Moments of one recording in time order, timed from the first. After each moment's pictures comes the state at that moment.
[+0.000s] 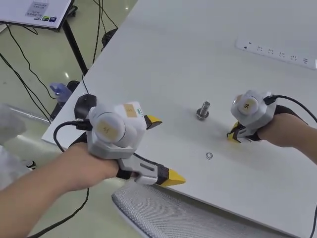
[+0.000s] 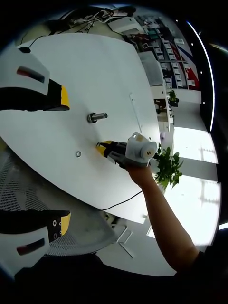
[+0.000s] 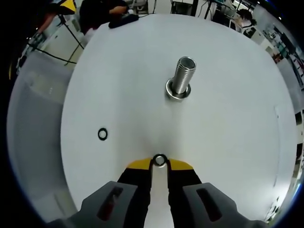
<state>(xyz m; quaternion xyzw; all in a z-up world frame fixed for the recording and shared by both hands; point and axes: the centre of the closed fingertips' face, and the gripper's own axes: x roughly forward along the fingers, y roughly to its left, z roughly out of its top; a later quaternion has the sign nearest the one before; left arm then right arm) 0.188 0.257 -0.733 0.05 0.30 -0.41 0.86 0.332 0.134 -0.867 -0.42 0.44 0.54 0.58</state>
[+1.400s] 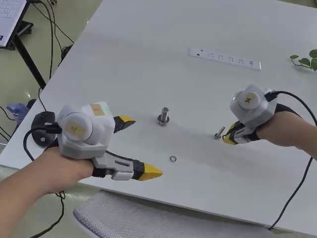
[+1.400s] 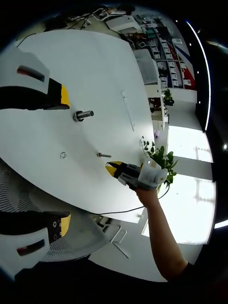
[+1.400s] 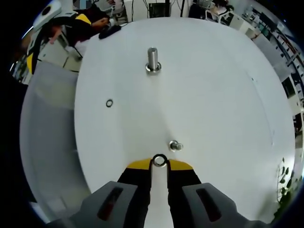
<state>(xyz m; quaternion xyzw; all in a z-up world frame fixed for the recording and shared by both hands) 0.215 0.234 -0.724 0.04 0.28 -0.42 0.86 0.330 0.045 -0.817 -0.37 0.48 0.49 0.63</state>
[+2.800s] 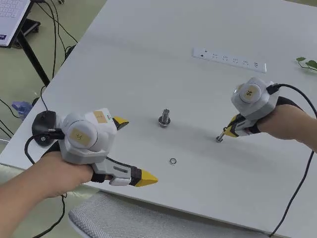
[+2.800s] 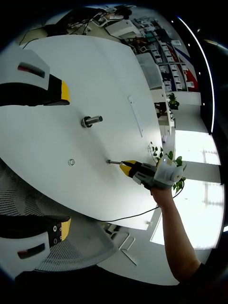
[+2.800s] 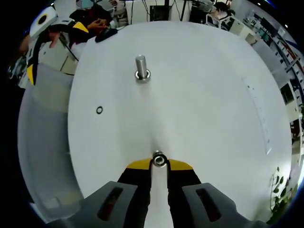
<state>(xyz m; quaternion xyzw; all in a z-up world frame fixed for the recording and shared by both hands) 0.219 0.242 -0.745 0.07 0.30 -0.39 0.87 0.358 0.057 -0.811 -0.38 0.45 0.50 0.63</state>
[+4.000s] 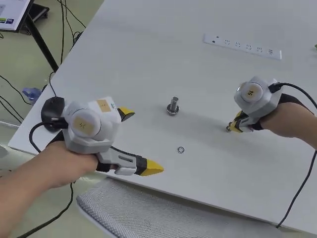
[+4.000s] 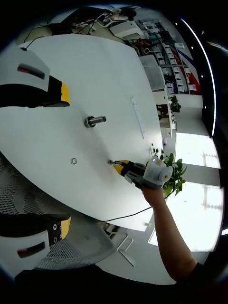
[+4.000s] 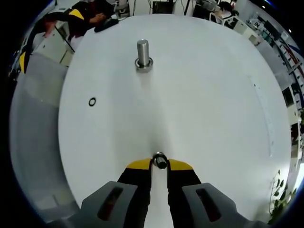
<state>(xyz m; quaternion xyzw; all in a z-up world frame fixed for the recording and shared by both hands) 0.214 0.243 -0.746 0.06 0.31 -0.38 0.87 0.361 0.058 -0.848 -0.41 0.45 0.49 0.62</state>
